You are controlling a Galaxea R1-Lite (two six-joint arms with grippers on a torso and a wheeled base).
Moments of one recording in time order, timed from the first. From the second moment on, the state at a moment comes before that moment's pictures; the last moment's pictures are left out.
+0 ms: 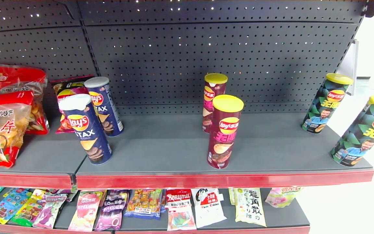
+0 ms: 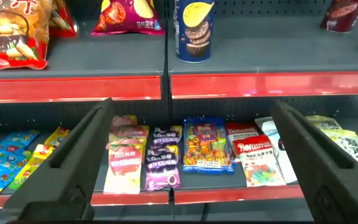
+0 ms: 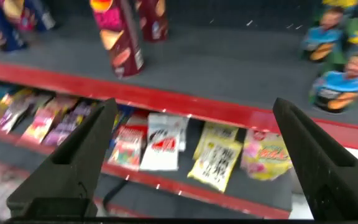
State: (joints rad) left arm 0.01 0.00 -0.01 0.01 -0.04 0.00; right arm 0.15 0.45 -0.31 -0.01 0.19 0.00
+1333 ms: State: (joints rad) left arm 0.01 0.00 0.00 0.01 -0.04 0.00; right arm 0.35 1.70 -0.87 -0.01 0.06 -0.05
